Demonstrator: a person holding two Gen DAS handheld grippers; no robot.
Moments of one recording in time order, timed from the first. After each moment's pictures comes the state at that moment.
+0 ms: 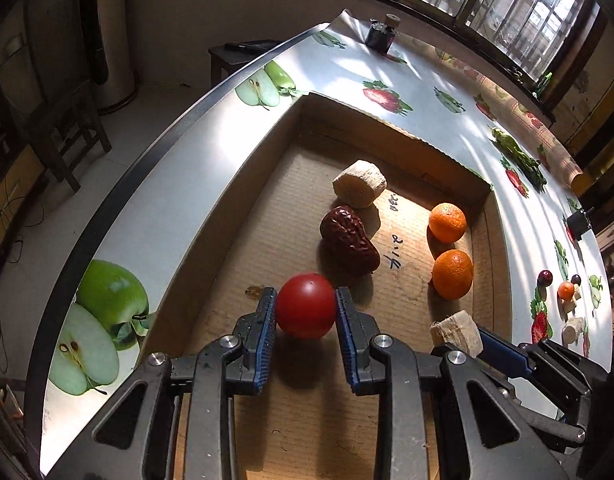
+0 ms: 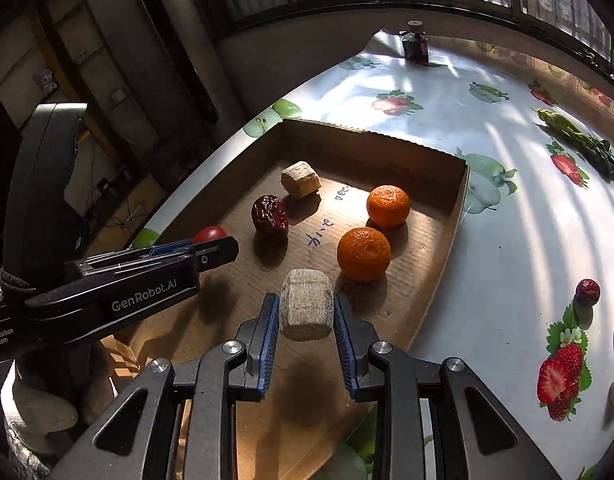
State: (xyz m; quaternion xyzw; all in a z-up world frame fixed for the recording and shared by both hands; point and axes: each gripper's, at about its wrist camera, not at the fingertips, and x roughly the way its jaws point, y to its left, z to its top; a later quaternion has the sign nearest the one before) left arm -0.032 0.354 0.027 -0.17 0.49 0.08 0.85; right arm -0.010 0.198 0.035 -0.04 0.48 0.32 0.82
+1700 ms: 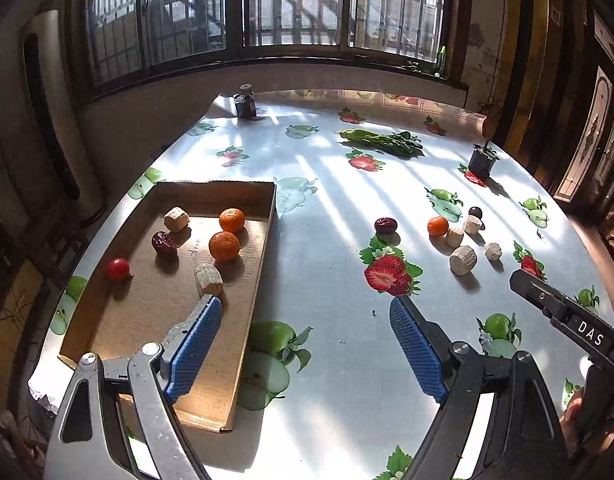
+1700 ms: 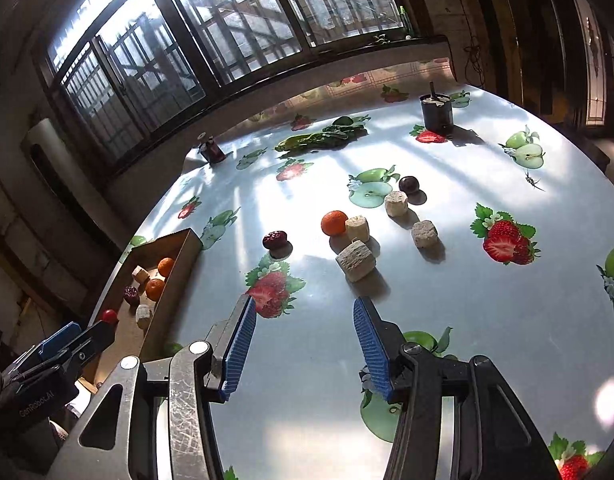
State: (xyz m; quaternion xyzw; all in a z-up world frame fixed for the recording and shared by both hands) left arm -0.124 0.133 0.115 -0.02 0.38 0.02 0.92; right arm -0.099 -0.101 0.082 0.17 0.37 0.09 0.91
